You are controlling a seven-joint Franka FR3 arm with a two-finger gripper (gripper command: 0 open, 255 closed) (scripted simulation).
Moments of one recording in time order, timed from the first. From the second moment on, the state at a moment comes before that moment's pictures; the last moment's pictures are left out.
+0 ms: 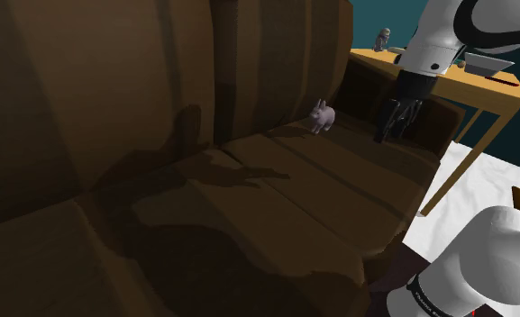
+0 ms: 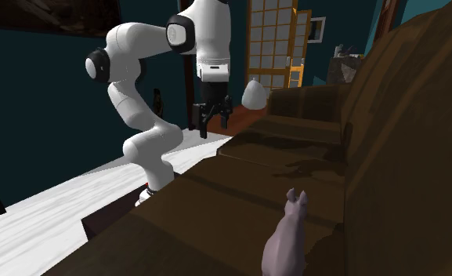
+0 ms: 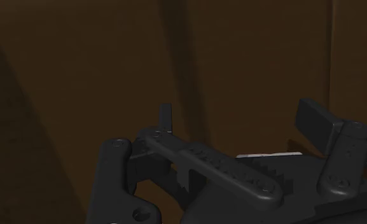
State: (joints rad) arm 0.01 -0.78 -0.03 -2.34 0.04 1.50 0.08
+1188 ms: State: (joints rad) arm -0.18 -0.22 0.06 -1.98 0.06 1.76 0.75
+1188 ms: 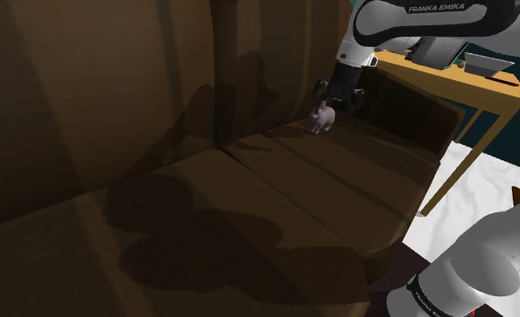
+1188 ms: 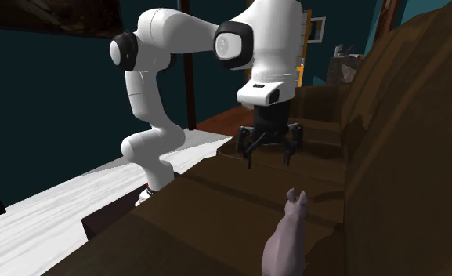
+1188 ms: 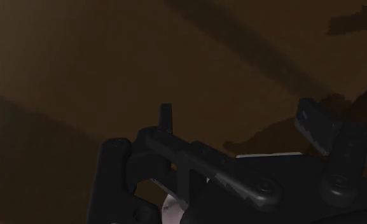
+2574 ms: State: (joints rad) arm -0.27 0.06 0.01 -1.73 0.02 1.86 1.19
